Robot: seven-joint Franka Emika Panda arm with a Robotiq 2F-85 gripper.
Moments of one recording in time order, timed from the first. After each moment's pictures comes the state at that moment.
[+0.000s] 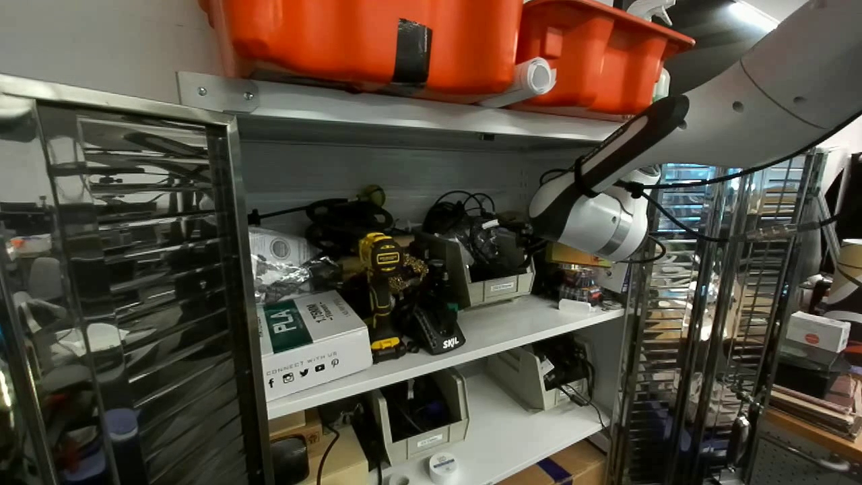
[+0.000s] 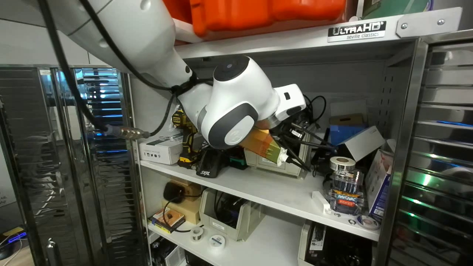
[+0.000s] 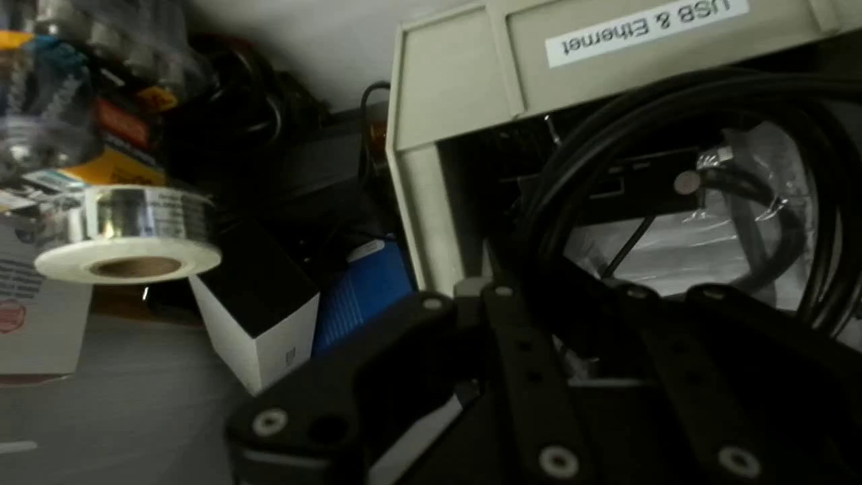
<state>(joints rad) -0.17 0.36 0.06 -1.91 0.43 3.24 -0.26</state>
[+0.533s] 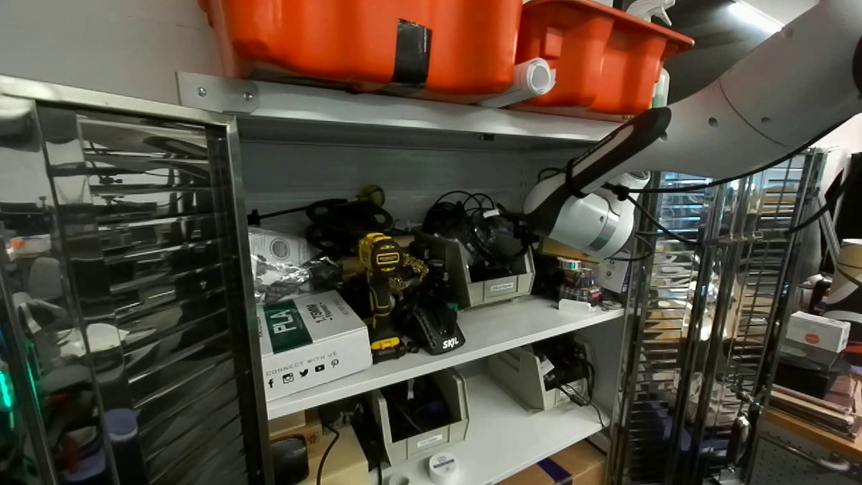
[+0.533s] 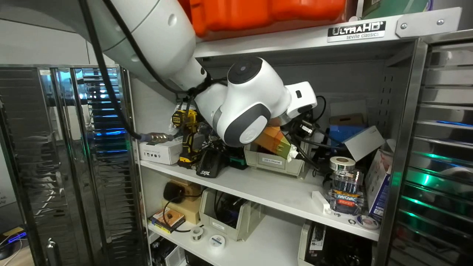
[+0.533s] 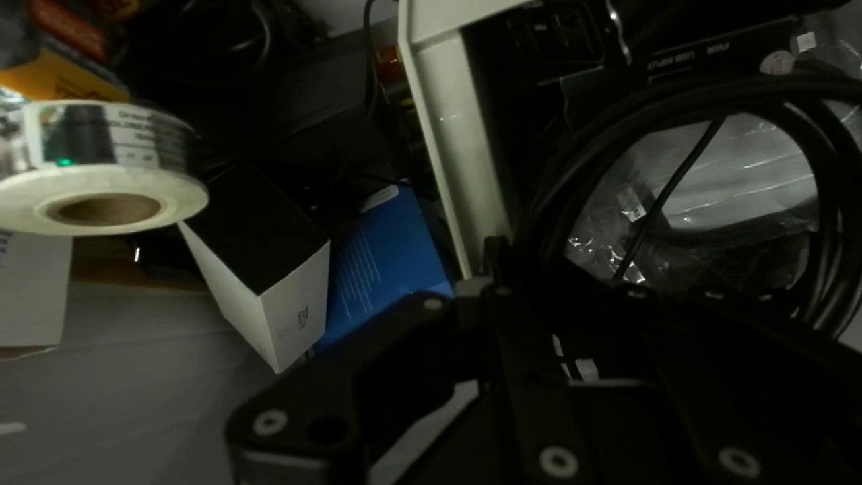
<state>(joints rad) -0.22 0.46 0.09 -1.76 0.43 3.26 -0.22</state>
